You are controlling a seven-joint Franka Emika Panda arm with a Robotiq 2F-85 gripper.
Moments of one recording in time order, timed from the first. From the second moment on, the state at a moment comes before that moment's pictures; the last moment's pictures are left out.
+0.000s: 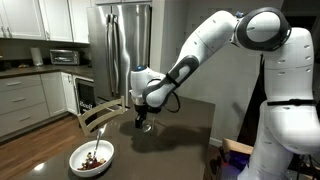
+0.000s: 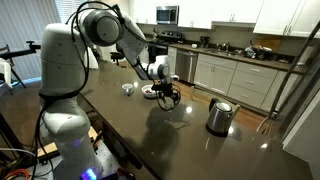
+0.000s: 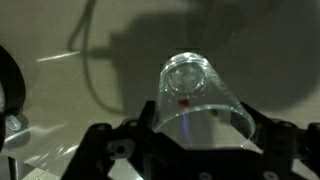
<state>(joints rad) 0.08 0.28 -0.02 -2.14 -0.35 2.45 0.07</state>
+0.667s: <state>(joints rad) 0.08 0.30 0.01 -2.13 -0.35 2.52 0.07</state>
